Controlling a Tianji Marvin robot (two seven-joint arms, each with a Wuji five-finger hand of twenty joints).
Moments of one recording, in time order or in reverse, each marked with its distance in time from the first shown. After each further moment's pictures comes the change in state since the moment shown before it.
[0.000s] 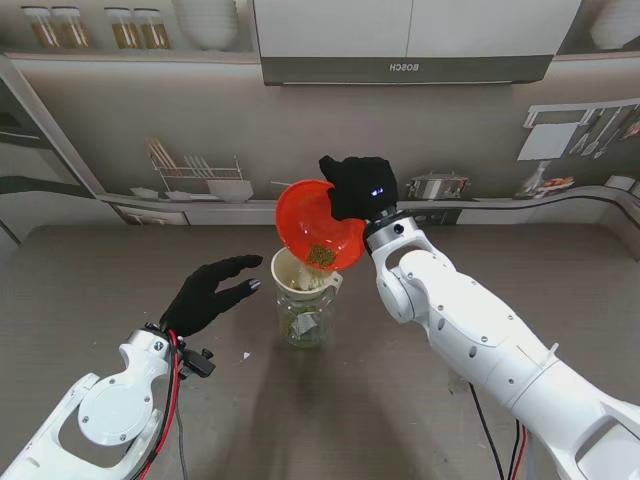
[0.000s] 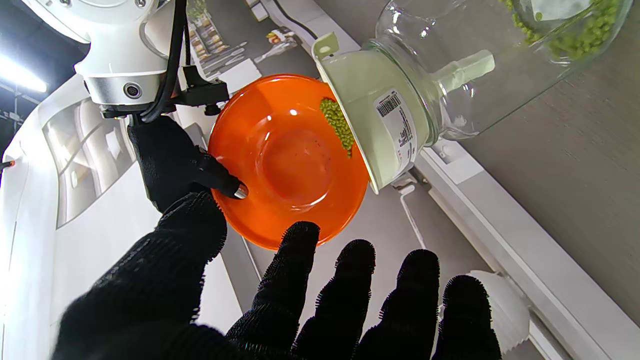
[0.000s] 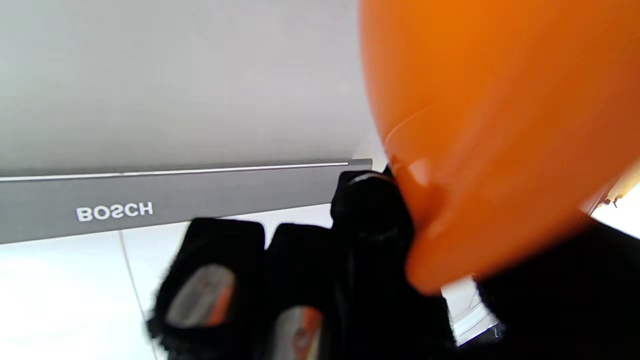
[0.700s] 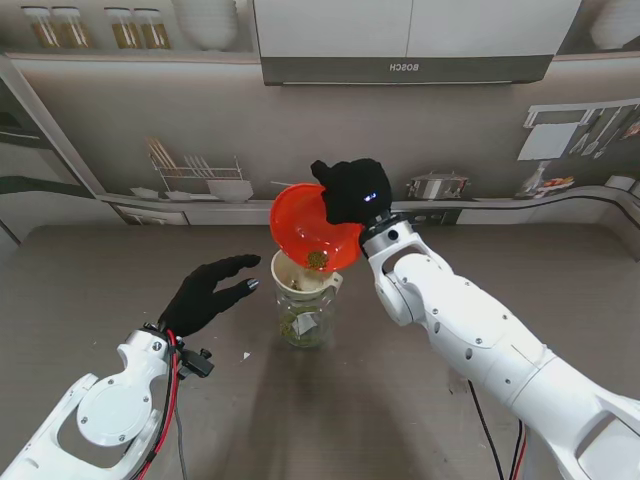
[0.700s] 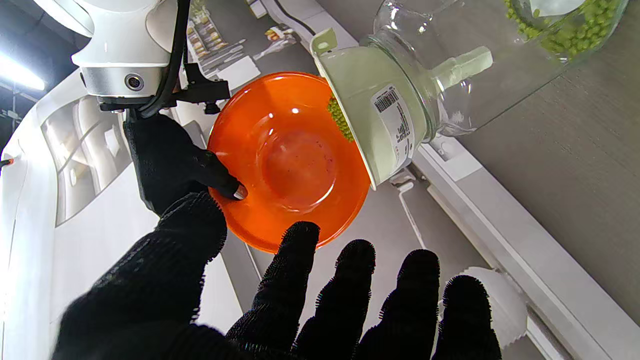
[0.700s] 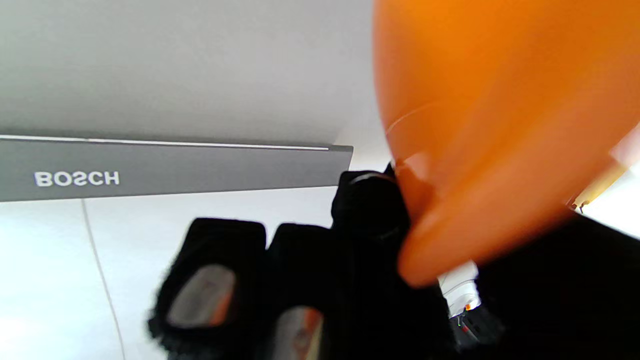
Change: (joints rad) left arm 0.003 0.000 -0.005 0.000 0.001 -0.002 0.004; right arm 0.024 0.004 -0.053 0.026 -0.058 0.016 -0.067; left_hand 0.000 0.000 0.000 0.000 0.000 0.000 0.000 0.000 0.000 0.000 0.000 0.000 0.000 0.000 0.000 0.000 0.000 0.000 0.000 0.000; right_hand -0.001 0.010 0.000 0.000 0.000 -0.007 0.002 0.000 0.000 -0.005 0.000 -0.003 0.001 -0.004 0.000 0.002 0.000 -0.008 0.000 0.000
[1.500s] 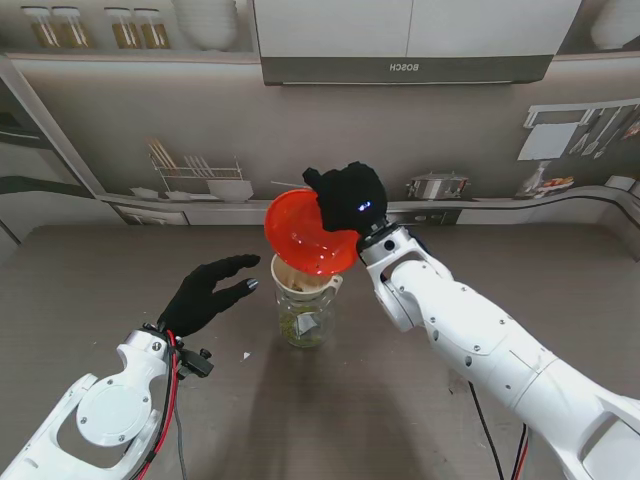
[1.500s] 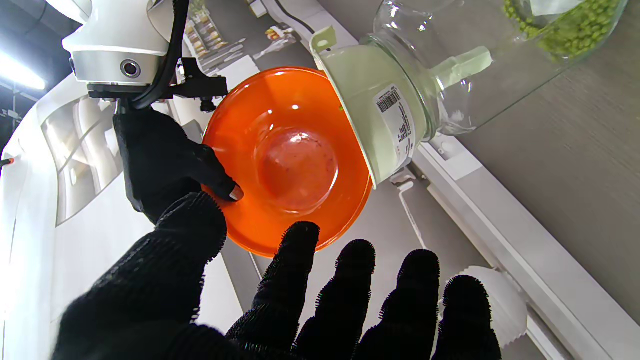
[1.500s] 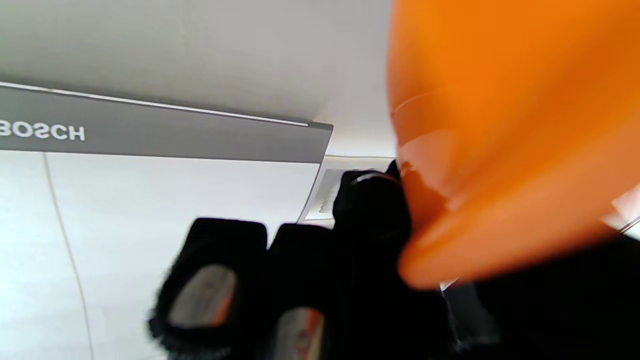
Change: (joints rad) left arm 0.001 0.000 -0.002 0.000 0.000 -0.002 0.000; right arm 0.003 0.015 -0.039 -0.005 -0.075 0.023 -0.064; left_hand 0.000 0.000 0.000 0.000 0.000 0.000 0.000 0.000 0.000 0.001 0.000 0.000 0.000 0.001 0.000 0.000 0.000 0.000 0.000 0.000; right_hand 0.000 0.003 0.001 0.000 -0.009 -0.005 0.013 0.000 0.000 -0.008 0.000 -0.006 0.001 -0.008 0.000 0.006 0.001 -0.009 0.000 0.000
